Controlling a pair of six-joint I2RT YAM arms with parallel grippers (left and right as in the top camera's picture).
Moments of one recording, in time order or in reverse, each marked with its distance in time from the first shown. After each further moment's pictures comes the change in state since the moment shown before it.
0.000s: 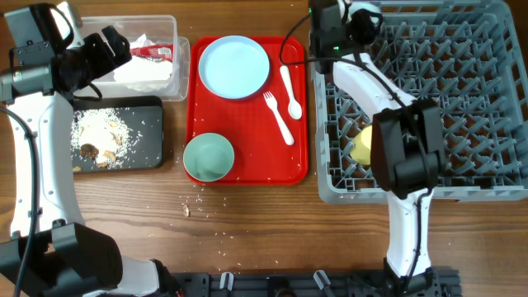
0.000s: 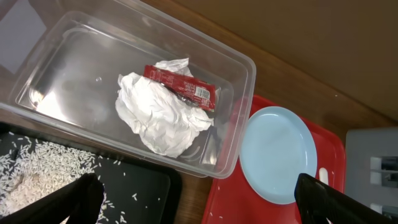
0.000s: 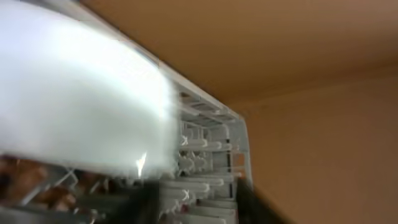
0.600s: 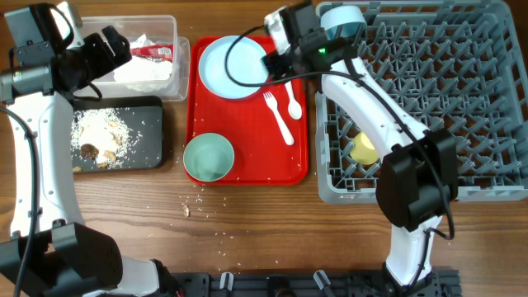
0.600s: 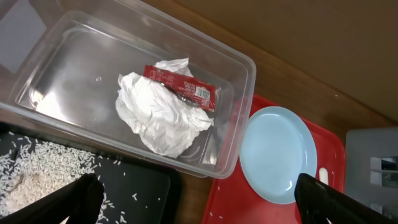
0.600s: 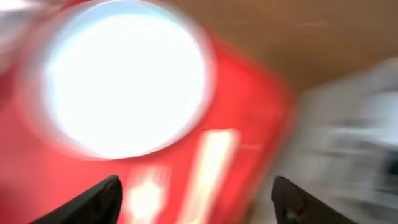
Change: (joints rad) left arm 0.000 0.000 0.000 0.000 0.000 0.000; right arm 0.150 -0.222 0.006 -0.506 -1.142 0.510
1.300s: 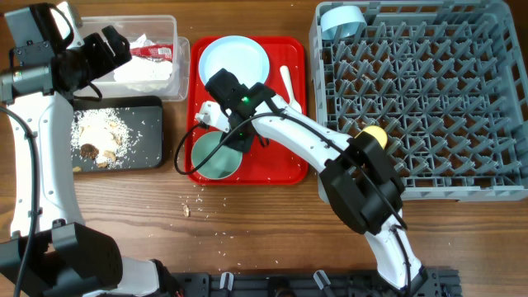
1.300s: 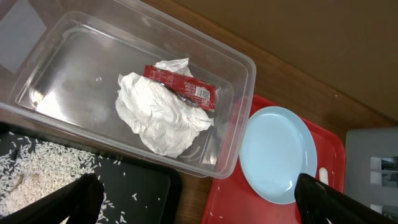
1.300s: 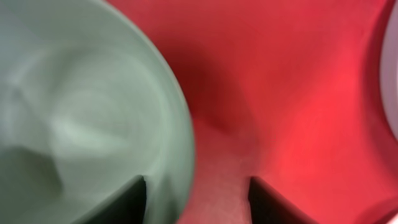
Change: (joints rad) left arm 0.000 0.000 0.000 0.000 0.000 0.000; right arm 0.307 0.160 -0.002 -0.200 0.000 -0.361
